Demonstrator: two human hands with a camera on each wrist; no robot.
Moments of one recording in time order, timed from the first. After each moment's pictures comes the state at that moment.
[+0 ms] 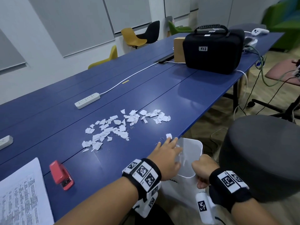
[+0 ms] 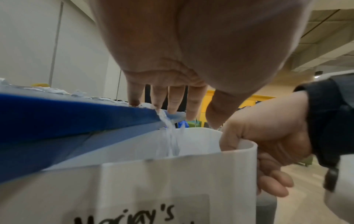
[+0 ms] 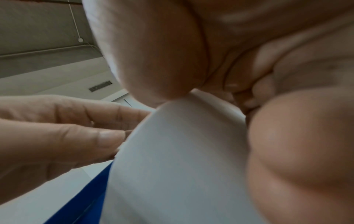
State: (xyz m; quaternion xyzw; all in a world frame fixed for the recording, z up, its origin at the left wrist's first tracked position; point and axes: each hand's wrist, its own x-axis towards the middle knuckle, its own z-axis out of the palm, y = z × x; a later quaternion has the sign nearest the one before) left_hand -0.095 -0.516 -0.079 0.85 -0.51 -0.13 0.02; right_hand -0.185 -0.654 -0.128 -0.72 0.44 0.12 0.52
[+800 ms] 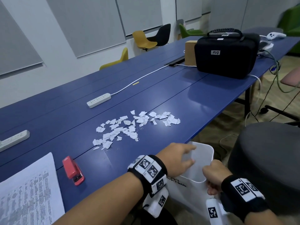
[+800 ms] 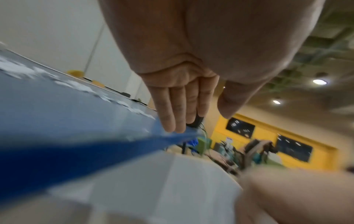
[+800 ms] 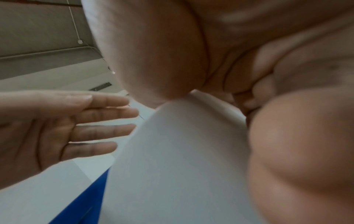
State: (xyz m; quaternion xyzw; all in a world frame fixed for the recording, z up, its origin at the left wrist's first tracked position) left_hand -0.089 -0.514 -0.065 0.83 -0.45 -0.21 0.24; right_hand -0.187 -0.661 -0.138 -0.71 0.44 0.12 0.53
